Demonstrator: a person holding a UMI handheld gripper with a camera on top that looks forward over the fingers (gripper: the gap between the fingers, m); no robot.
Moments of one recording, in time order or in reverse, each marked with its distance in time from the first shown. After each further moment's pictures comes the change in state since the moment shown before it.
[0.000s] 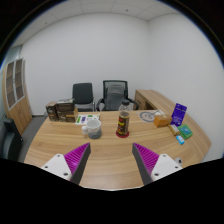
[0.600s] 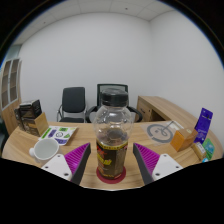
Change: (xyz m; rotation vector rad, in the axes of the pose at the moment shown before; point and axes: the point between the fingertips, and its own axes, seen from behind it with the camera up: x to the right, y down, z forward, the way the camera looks) arm 0.070 -0.039 0.336 0.130 -0.014 -0.020
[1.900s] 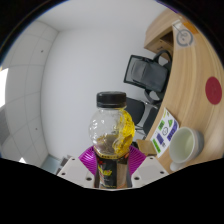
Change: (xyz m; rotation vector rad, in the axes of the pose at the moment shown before) arm -0.254 -0.155 -0.062 -0.028 -0.600 1.219
